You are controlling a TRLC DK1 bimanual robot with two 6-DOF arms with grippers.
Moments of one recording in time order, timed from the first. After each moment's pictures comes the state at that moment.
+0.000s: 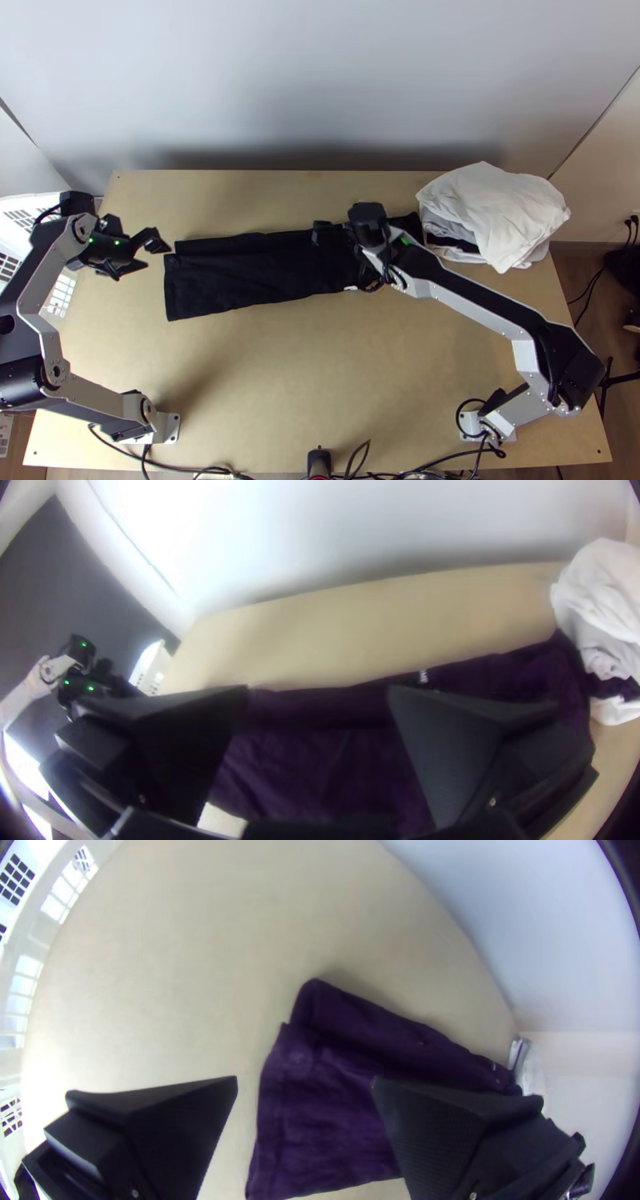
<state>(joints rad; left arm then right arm) 0.32 1.61 1.23 -0.84 0.39 -0.18 0.78 1.68 1.27 -0.09 0.15 0.64</state>
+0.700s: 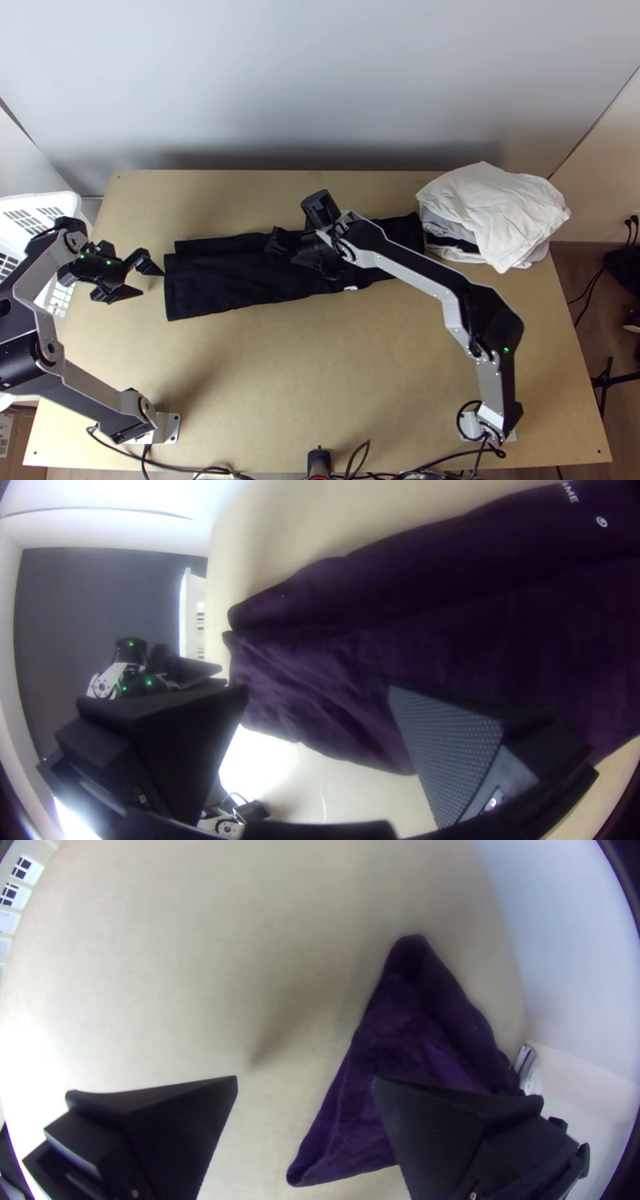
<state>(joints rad) 0.46 1.72 1.16 -0.92 0.43 -0.11 0.80 2.06 1.69 -0.38 -0.36 1.01</state>
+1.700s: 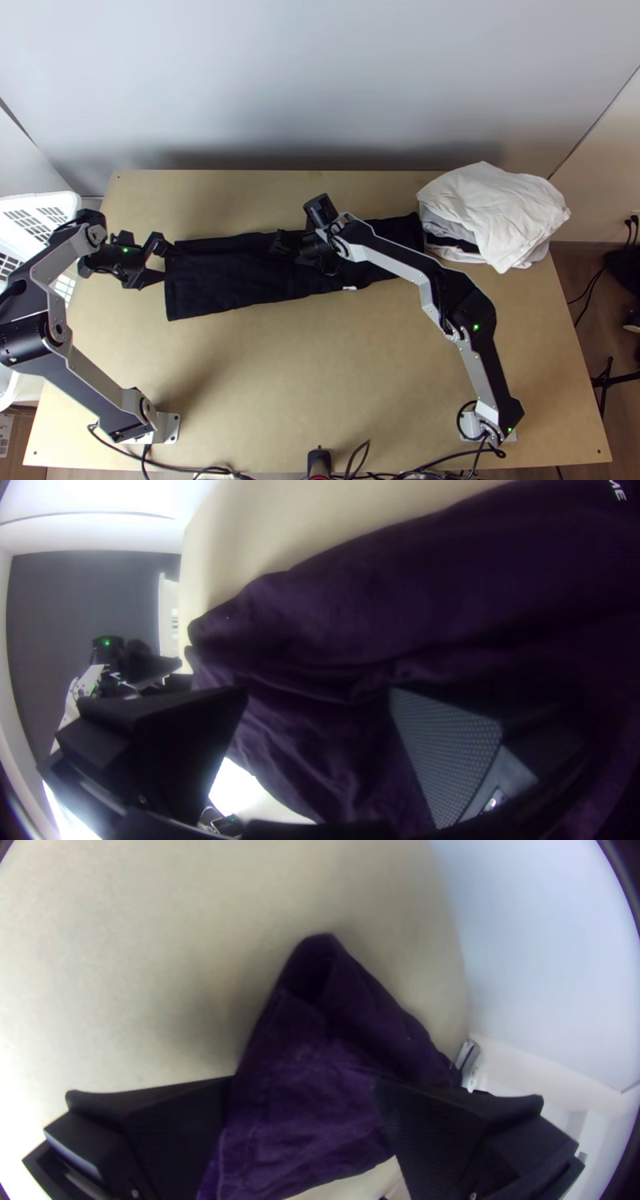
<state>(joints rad) 0.37 1.83 1.20 -0.80 0.70 -0.24 0.74 2.27 1.74 -0.32 -0.40 0.95</state>
